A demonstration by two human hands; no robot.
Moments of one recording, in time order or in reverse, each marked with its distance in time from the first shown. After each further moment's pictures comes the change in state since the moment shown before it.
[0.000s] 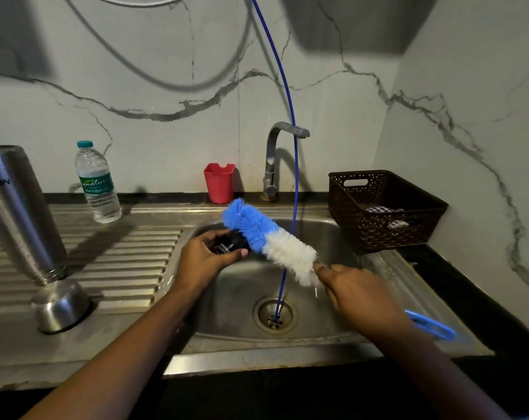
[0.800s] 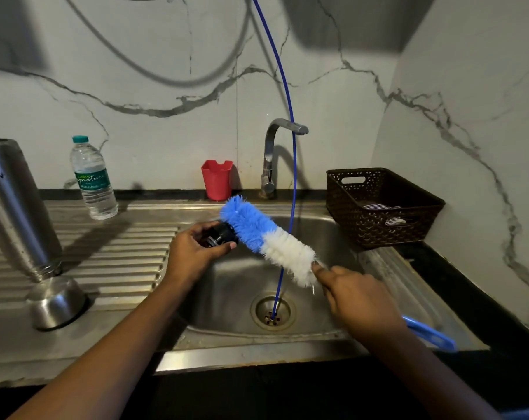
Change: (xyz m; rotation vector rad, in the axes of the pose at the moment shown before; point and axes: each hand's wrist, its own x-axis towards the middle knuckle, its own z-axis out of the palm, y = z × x) left_hand 0.009 -0.009 -0.013 -0.021 0.031 -0.033; right_hand -0.011 -0.009 -0.002 0.036 -0.017 0.097
